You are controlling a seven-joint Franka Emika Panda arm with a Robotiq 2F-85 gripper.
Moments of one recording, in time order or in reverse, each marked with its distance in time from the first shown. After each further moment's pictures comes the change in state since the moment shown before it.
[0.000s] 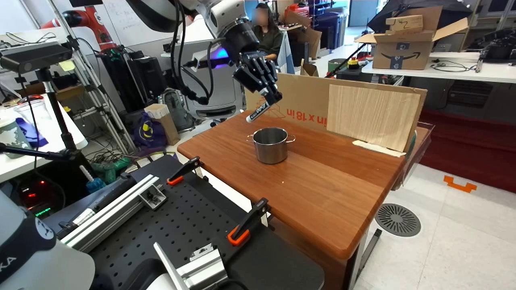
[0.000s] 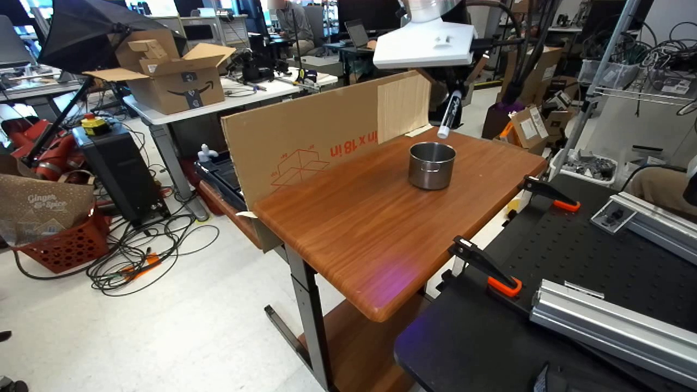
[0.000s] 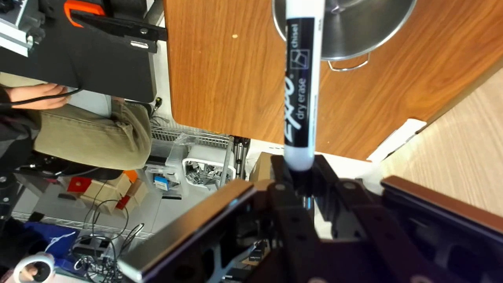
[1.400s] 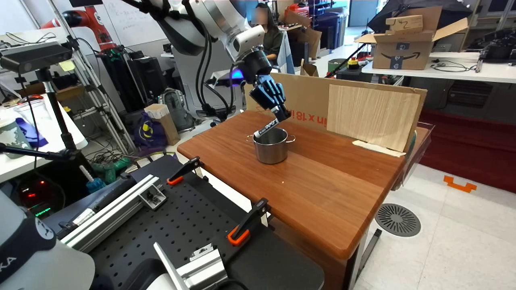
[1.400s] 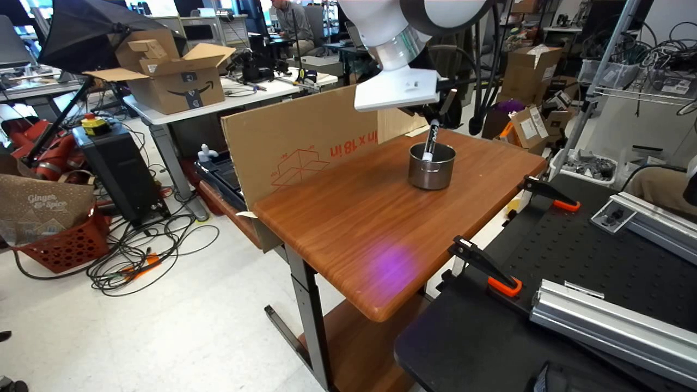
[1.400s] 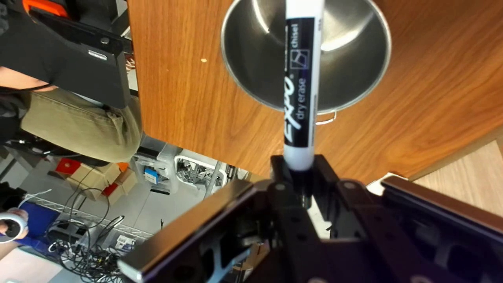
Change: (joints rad) arm -0.004 0.251 0.011 0.187 -0.001 -0.018 -0.090
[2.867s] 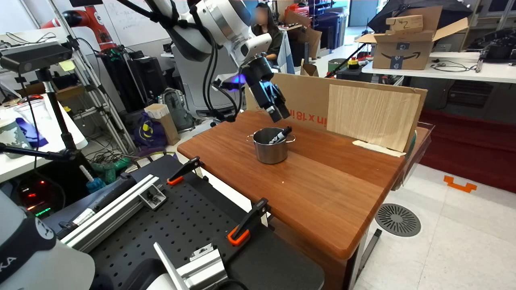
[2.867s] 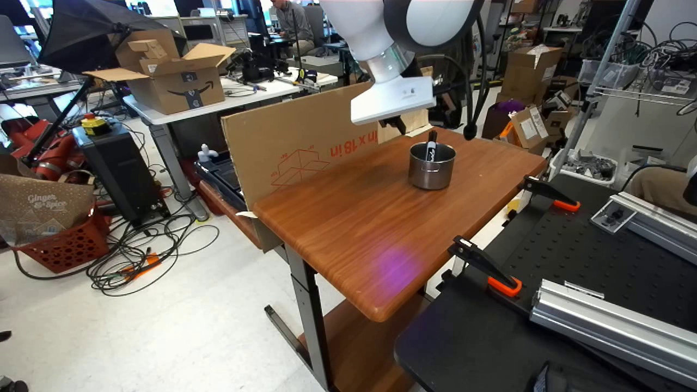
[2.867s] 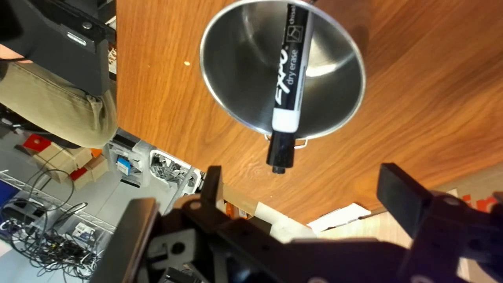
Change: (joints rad) arm 0.000 0.074 0.009 0.064 0.012 0.012 -0.163
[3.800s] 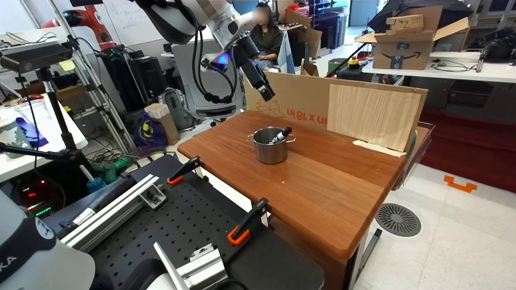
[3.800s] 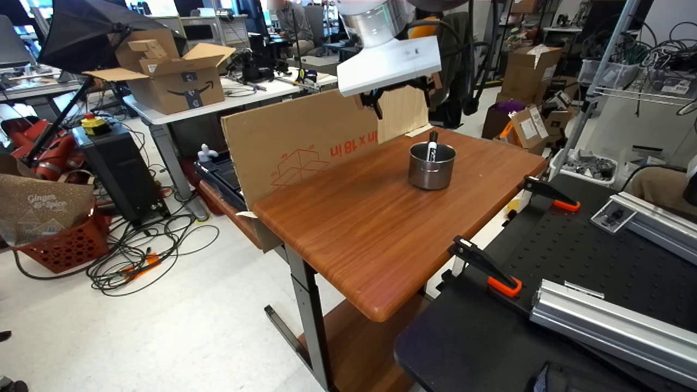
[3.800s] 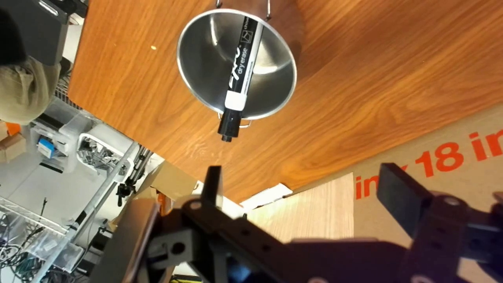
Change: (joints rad) arm 0.007 -0.132 0.046 -0.073 -0.001 0.107 -0.151
